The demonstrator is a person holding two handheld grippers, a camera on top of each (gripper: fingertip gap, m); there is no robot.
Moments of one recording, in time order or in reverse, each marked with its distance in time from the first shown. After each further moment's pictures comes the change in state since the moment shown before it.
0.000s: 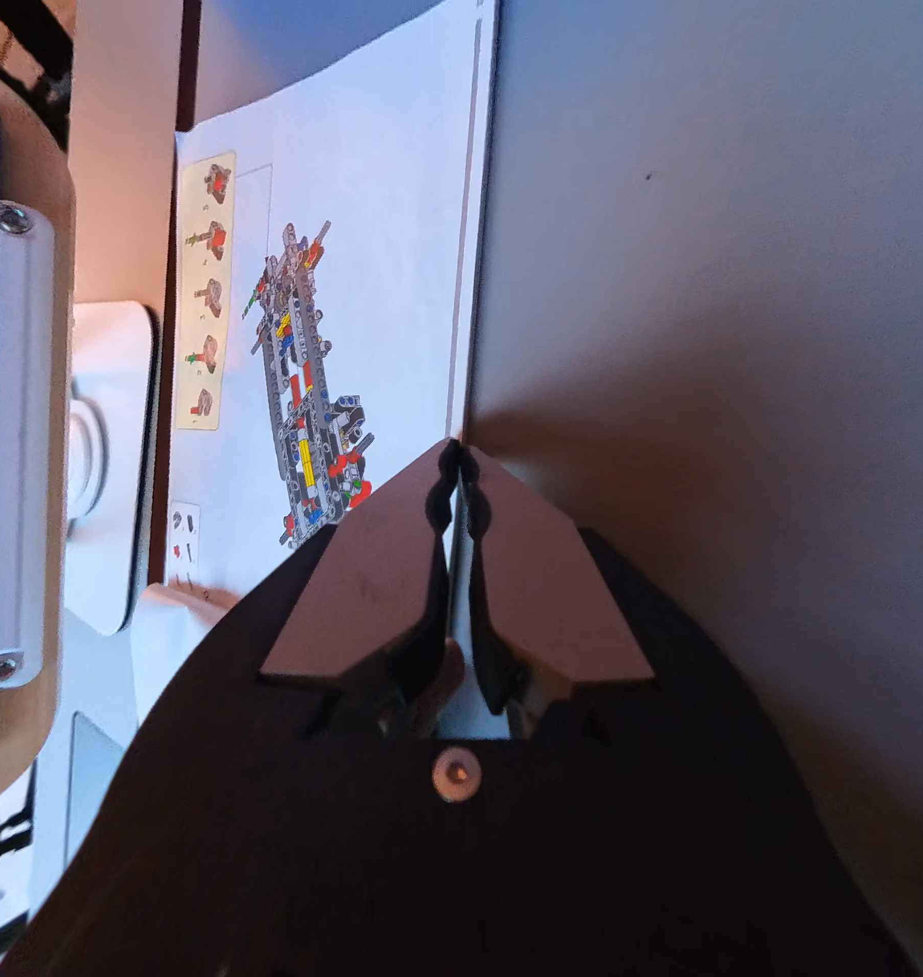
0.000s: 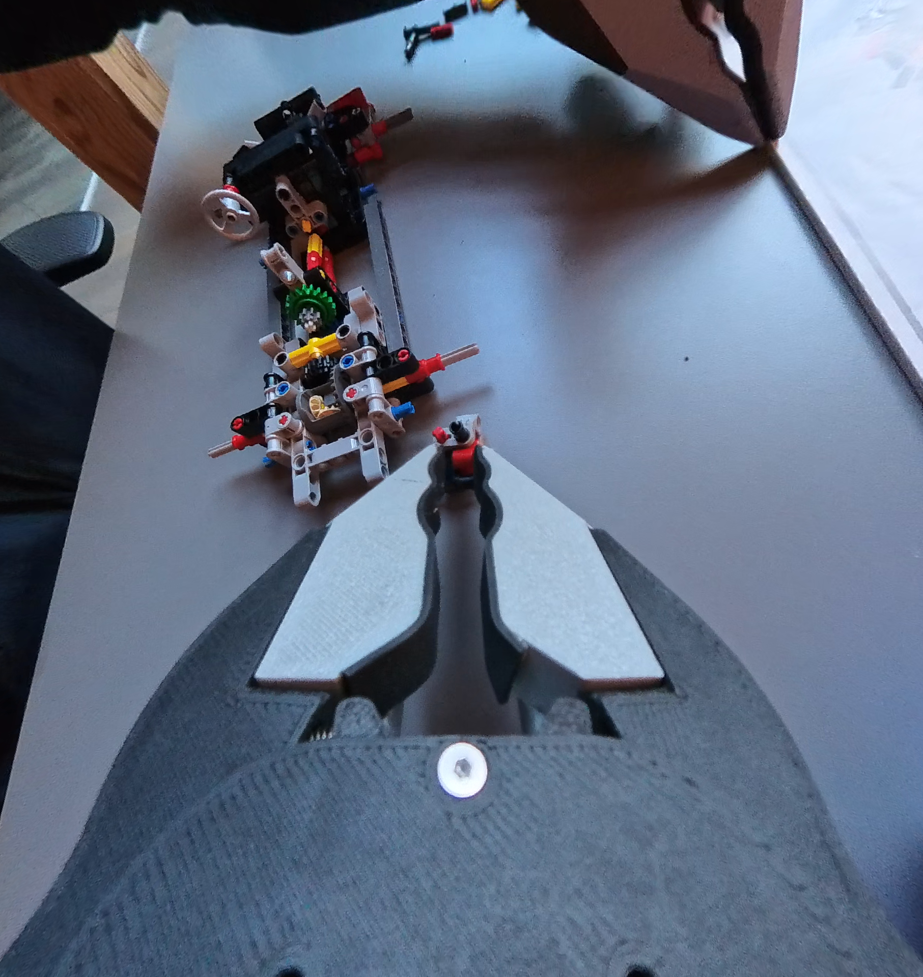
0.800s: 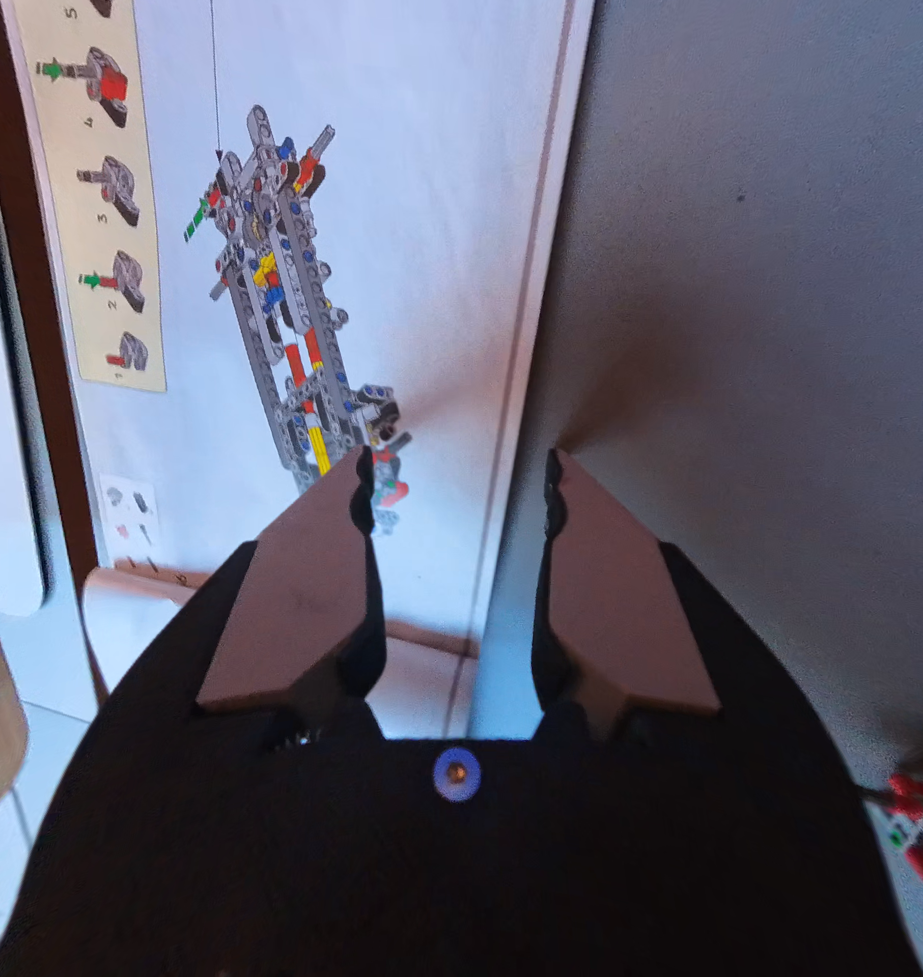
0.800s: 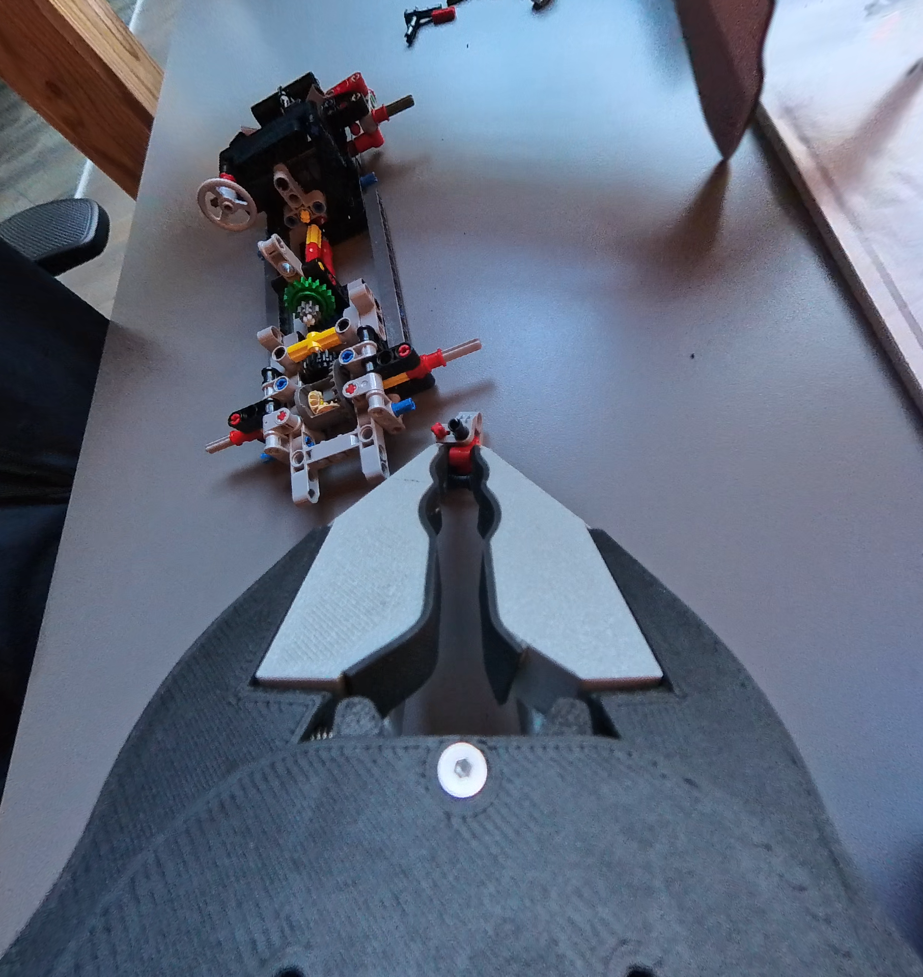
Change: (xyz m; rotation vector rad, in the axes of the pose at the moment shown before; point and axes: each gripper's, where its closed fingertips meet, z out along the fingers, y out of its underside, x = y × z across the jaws) left arm -0.016 0.003 0.004 -0.314 0.263 -0.145; right arm -0.001 0.002 0.002 -0.016 0.001 -0.006
